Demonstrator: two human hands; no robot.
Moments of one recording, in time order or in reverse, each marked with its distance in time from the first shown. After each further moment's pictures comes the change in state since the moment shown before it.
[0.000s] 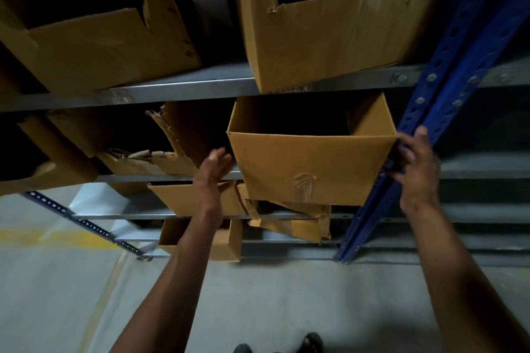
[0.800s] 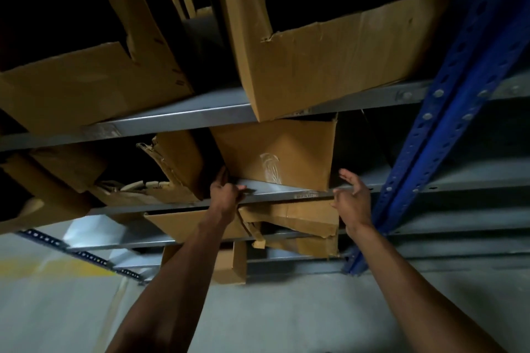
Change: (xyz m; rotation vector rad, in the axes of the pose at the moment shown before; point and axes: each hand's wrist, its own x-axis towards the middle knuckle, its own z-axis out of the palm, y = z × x) left_hand 0.144 -0.073 0.014 -0.081 -0.055 -0.251; right_hand 0.010 0.094 0.088 -0.287 -0.099 0.142
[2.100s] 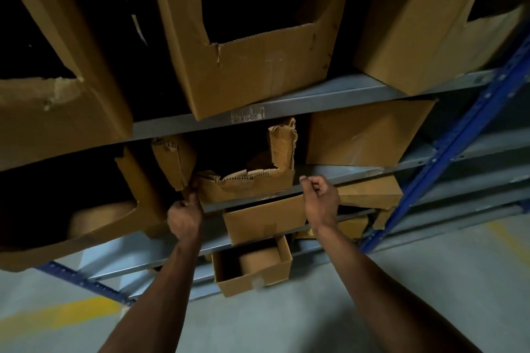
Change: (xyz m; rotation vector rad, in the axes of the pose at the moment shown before) left_hand 0.068 0.090 -0.344 0.493 0.329 0.141; right_hand -0.178 -0.026 0.327 -0.022 0.286 -0.243
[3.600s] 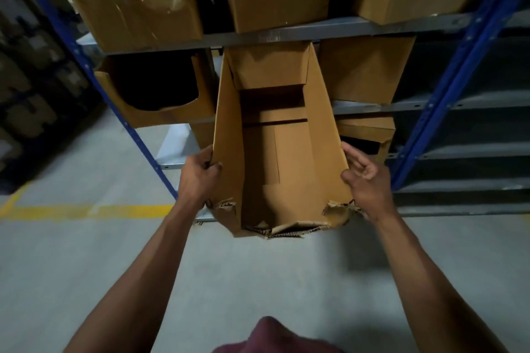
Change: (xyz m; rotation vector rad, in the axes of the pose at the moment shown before) left_hand -0.358 -0.049 -0.224 0.109 -0.225 0.351; right_hand -0.246 -0.010 -0.285 0.227 -0.441 -0.103
